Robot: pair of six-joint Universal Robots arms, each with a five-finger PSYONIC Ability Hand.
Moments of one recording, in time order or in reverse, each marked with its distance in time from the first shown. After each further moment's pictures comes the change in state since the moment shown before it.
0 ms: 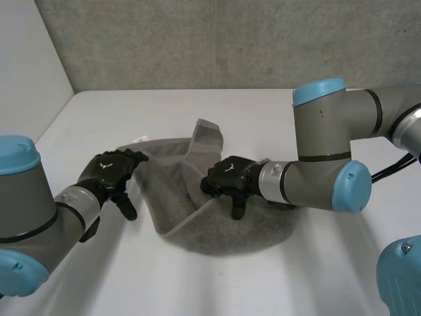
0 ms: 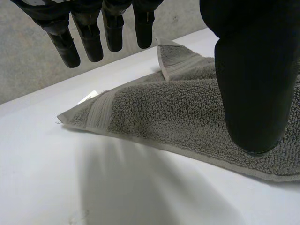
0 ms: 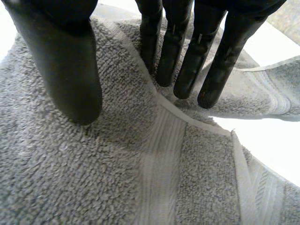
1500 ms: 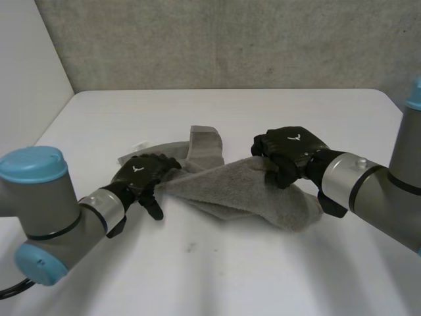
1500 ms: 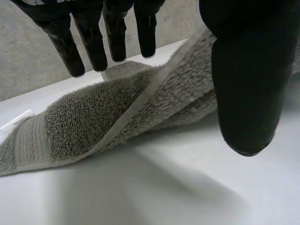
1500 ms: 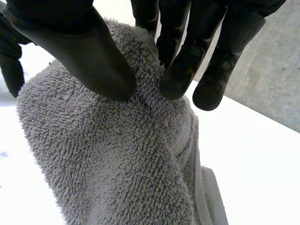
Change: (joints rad) left arm -0.031 -0.174 0.070 0.134 0.209 -0.003; right arm -0.161 -0.618 0.752 -0.480 0.098 0.432; left_hand 0.120 0.128 0.126 0.126 0.127; right_hand 0.539 0.568 0.592 0.599 0.570
